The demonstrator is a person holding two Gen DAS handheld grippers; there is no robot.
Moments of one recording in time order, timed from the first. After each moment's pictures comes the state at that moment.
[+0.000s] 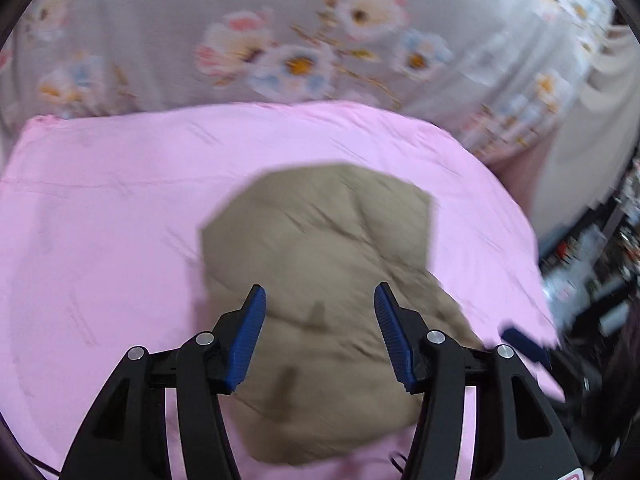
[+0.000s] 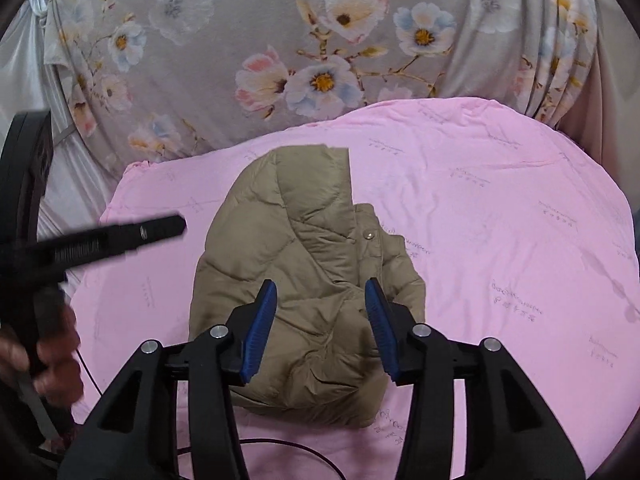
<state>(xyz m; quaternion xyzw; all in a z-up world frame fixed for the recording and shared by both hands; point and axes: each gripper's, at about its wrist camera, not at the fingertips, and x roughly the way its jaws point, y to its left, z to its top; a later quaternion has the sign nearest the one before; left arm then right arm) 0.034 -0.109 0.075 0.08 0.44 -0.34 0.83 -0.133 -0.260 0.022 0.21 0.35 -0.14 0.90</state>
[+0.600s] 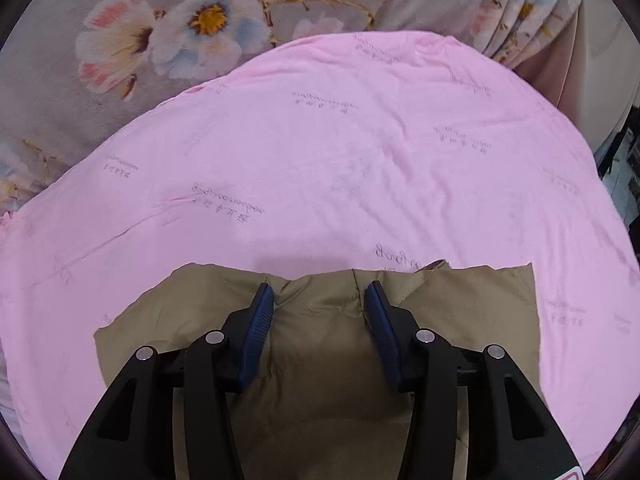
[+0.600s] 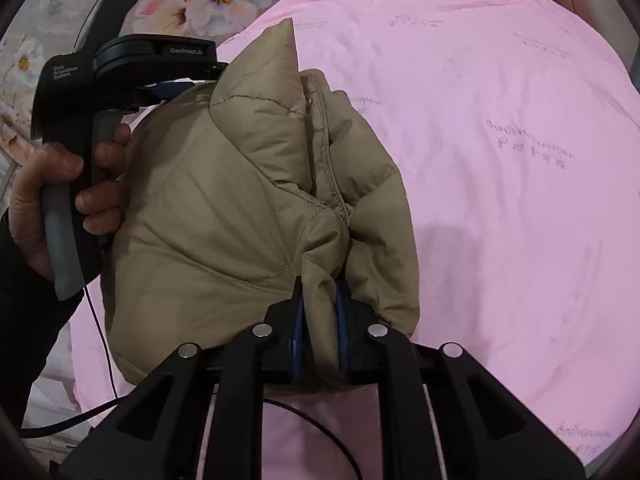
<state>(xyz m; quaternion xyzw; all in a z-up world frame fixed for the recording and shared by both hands) 0.072 -0.310 -0.068 0.28 0.44 -0.35 0.78 -0.145 -0.311 -0.126 0.36 0.44 -0.17 0.80</state>
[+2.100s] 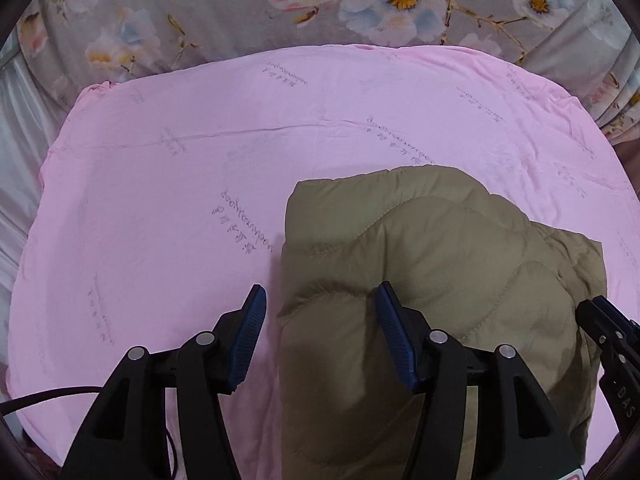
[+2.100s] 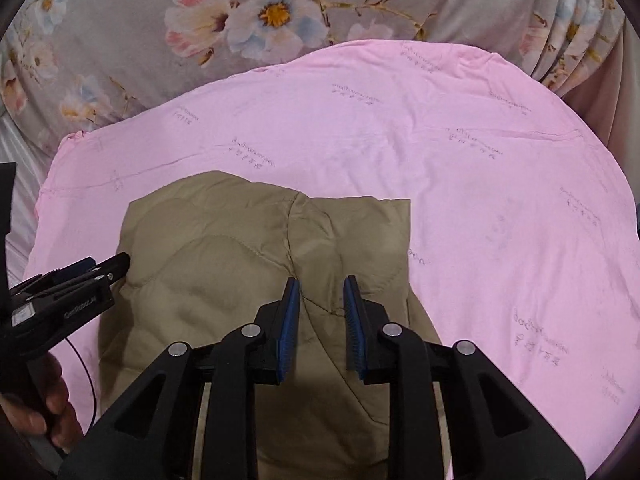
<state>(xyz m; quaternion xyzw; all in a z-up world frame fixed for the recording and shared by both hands) 0.089 -0.161 -0.061 0.16 0.47 -0.16 0.85 -0.028 -0.329 -0.085 0.20 0.43 -0.19 0.86</state>
